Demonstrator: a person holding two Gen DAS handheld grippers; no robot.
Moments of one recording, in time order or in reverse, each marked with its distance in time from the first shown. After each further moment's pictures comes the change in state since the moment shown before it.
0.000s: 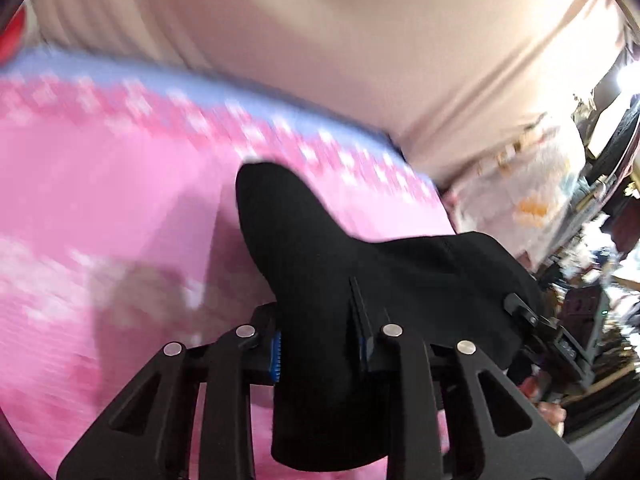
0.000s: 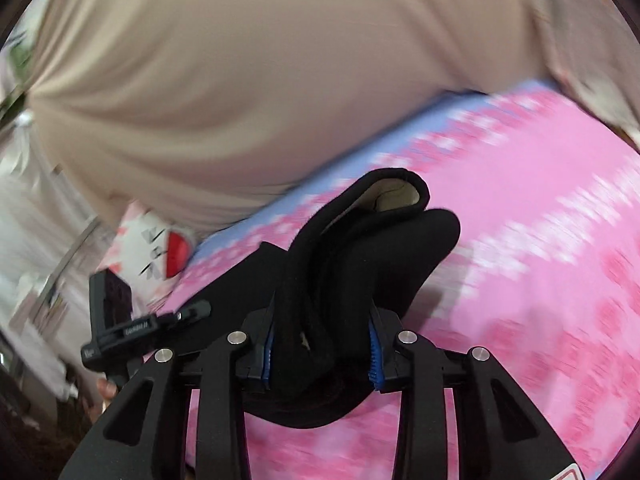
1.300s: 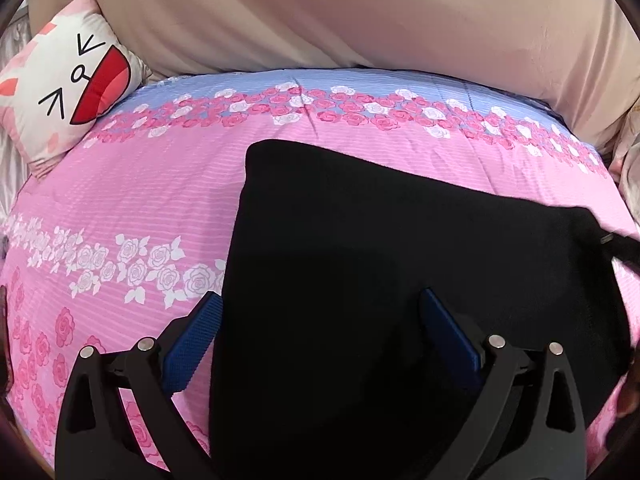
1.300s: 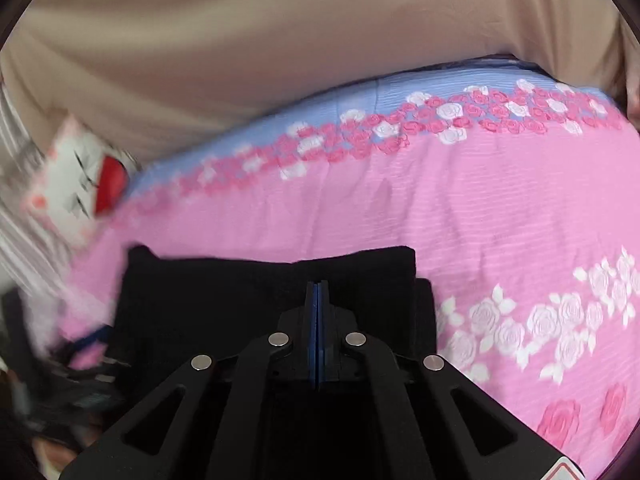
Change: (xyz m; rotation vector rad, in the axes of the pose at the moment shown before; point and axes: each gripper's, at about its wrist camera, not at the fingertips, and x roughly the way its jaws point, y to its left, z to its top) left arm 0.042 0.060 -0.024 0.102 0.022 0.622; right arm 0.179 0.032 0.013 -0.116 0.199 -0.211
